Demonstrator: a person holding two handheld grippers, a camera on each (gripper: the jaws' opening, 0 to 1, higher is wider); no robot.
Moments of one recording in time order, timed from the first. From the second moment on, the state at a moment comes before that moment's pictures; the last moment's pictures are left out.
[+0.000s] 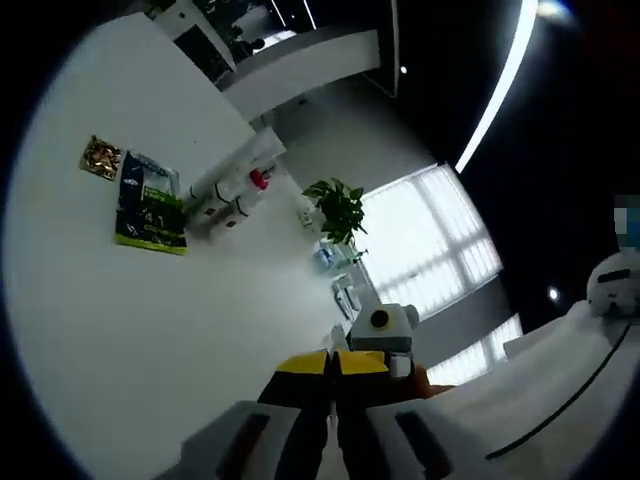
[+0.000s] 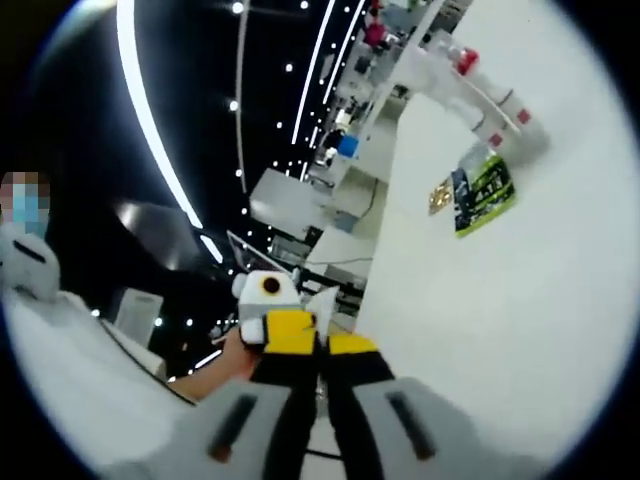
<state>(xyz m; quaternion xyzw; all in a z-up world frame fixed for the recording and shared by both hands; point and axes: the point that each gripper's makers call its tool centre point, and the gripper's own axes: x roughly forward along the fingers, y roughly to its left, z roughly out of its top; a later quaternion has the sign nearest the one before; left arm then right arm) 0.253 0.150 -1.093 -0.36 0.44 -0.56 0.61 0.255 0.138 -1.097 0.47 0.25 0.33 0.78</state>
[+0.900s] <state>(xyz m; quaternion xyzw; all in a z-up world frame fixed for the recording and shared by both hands) 0.257 0.154 -1.103 -0.41 0.47 -0.52 0.59 0.261 0.126 -1.092 0.54 0.22 0.32 0.75</state>
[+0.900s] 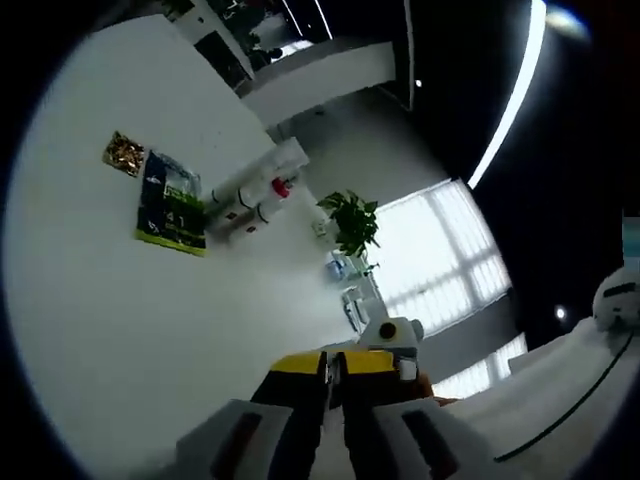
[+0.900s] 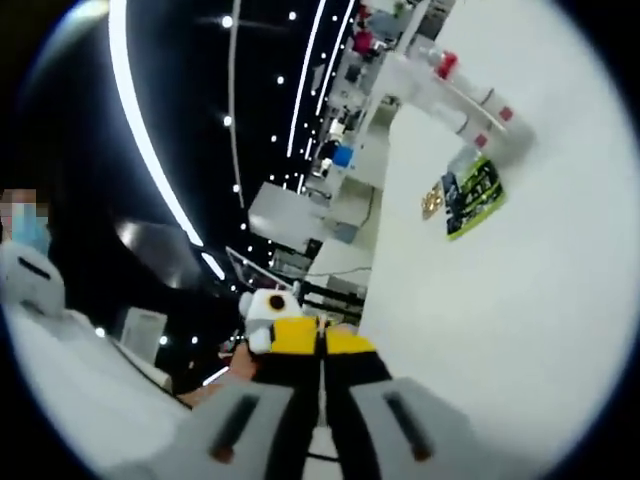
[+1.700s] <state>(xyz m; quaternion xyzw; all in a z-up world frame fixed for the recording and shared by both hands) 0.254 0.158 -1.110 -0.43 0.48 -0.50 0.58 0.261 0.126 -1.100 0.50 0.22 0.31 0.78</state>
